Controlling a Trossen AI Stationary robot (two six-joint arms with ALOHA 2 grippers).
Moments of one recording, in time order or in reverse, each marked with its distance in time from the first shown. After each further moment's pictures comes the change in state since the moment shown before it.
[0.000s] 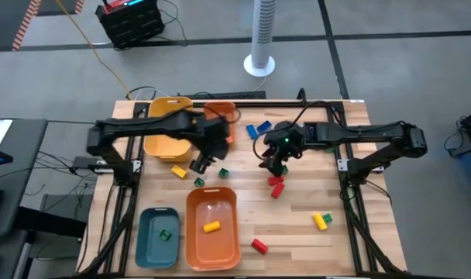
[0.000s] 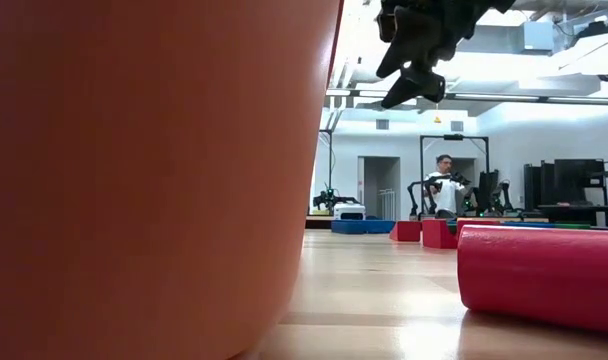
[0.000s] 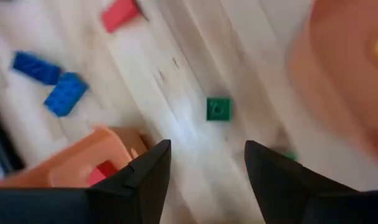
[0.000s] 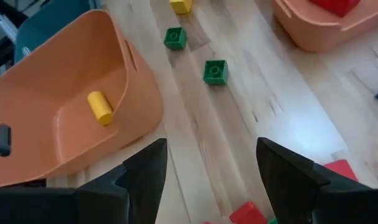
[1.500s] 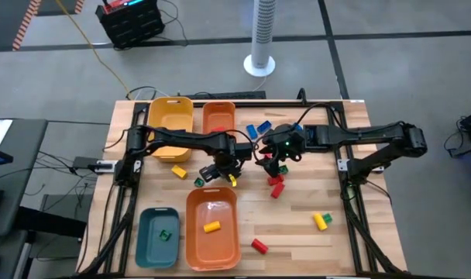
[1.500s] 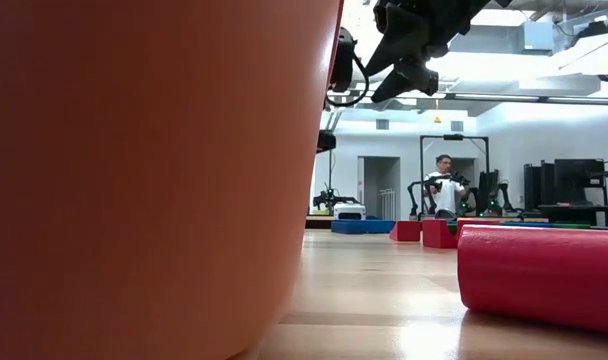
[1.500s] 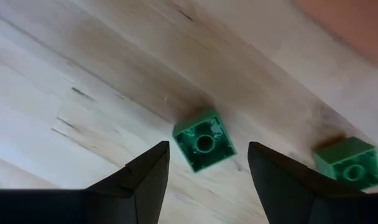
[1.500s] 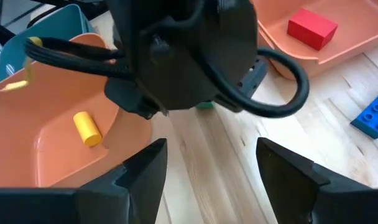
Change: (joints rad) left arm -0.043 0.359 -0.009 0.062 0.016 0.408; right arm 0.023 0.001 0.000 0.066 0.114 -0.015
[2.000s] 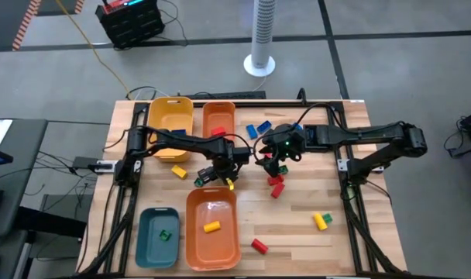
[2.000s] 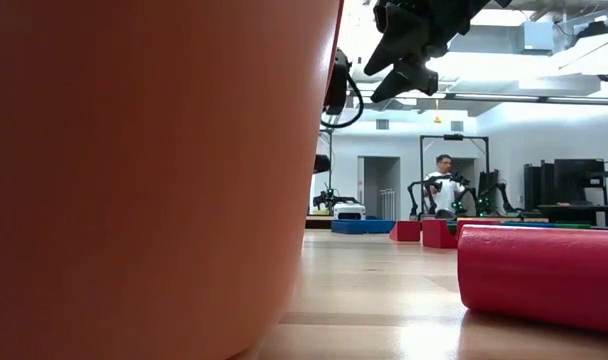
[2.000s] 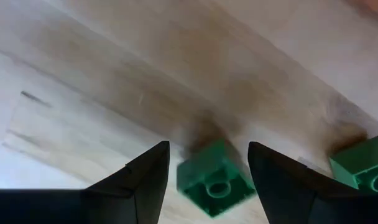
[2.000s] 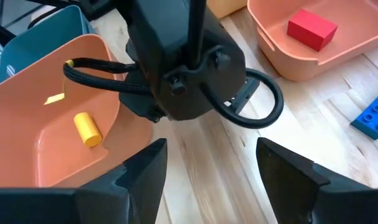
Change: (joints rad) left arm -0.001 0.003 -0.100 0.092 -0.031 0.036; right arm 0.000 0.000 0.000 0.002 -0.001 0.000
